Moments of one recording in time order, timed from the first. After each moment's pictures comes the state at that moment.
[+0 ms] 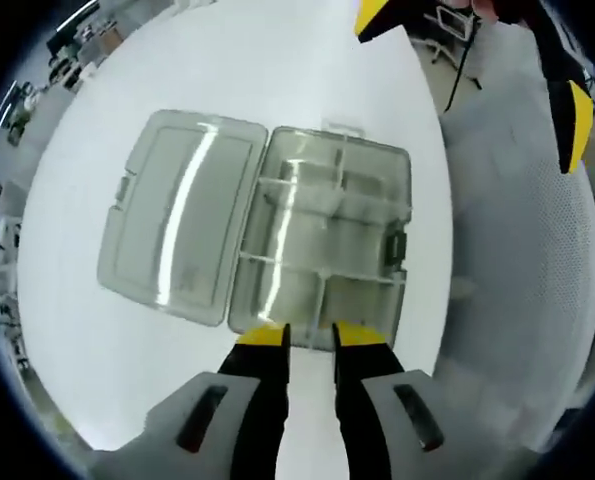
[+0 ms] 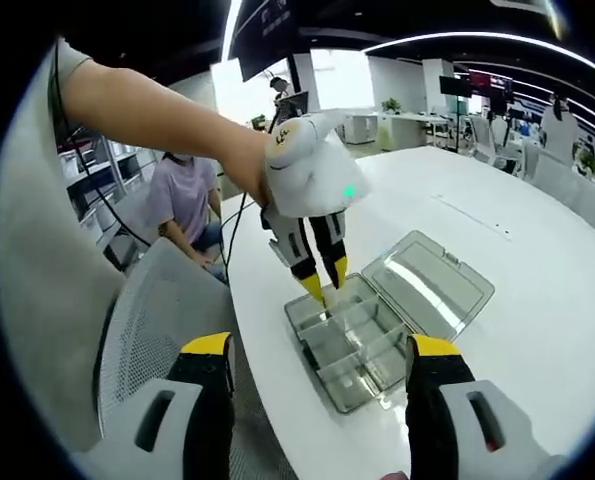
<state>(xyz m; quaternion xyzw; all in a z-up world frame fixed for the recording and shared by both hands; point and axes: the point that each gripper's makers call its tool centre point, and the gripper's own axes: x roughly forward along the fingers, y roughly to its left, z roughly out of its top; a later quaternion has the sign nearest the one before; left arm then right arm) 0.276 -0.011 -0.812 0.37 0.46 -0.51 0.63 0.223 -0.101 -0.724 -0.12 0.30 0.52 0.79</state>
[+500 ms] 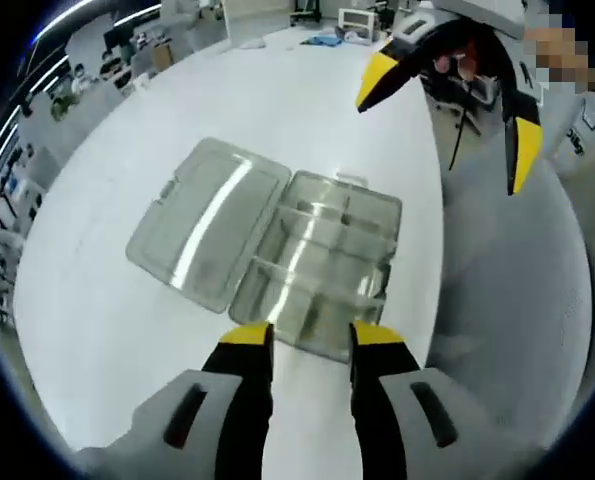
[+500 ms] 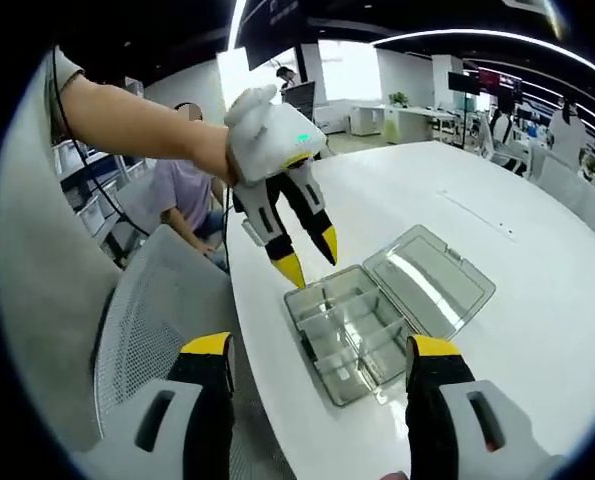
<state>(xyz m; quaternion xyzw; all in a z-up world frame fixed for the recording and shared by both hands) 0.264 -0.009 -0.786 0.27 0.40 -0.49 0.73 0.221 -0.105 -0.729 -0.14 0.31 0.53 0.78</state>
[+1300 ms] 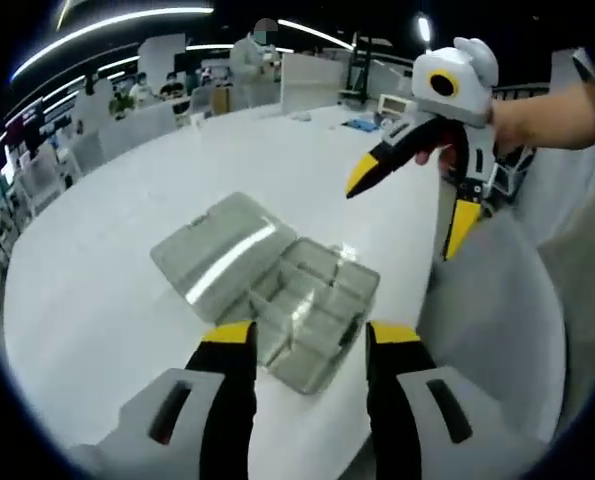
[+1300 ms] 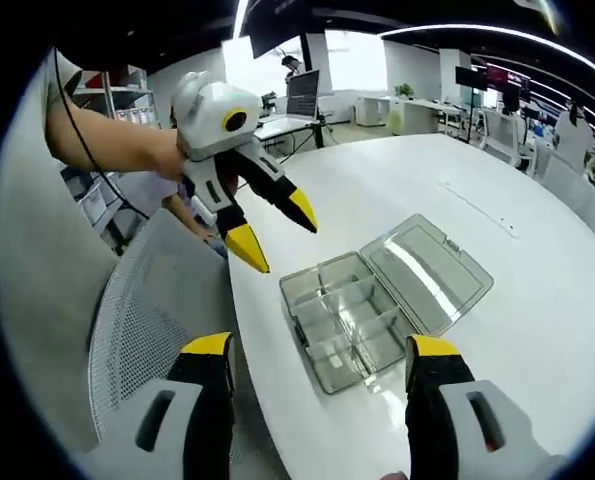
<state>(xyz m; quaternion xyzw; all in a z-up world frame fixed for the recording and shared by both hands) 0.242 -0.019 -0.744 0.12 0.31 -0.46 0.82 0.225 -0.116 -0.737 -0.16 0.33 0.53 0.76</state>
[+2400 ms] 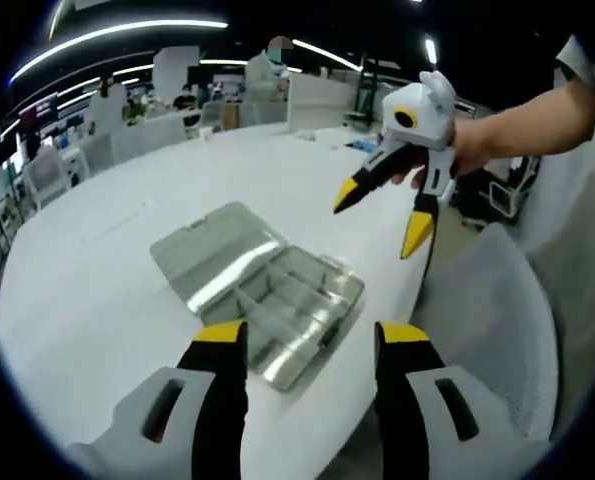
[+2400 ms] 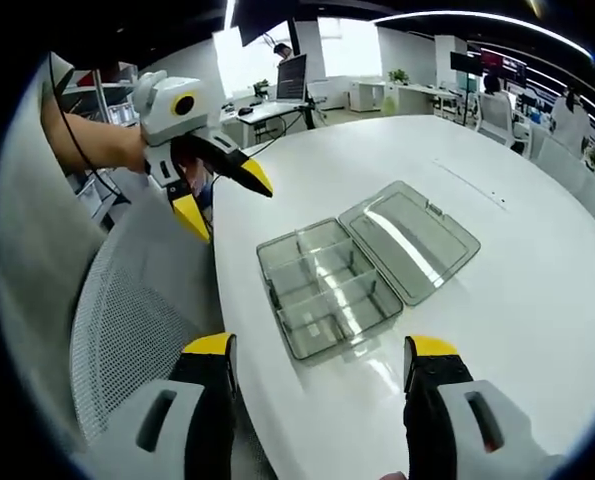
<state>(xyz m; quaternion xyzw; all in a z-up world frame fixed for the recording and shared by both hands) 0.226 -0.020 -0.743 0.09 0.29 -0.45 0.84 0.237 -0.149 -0.768 -0.17 0.36 0.52 0.76</state>
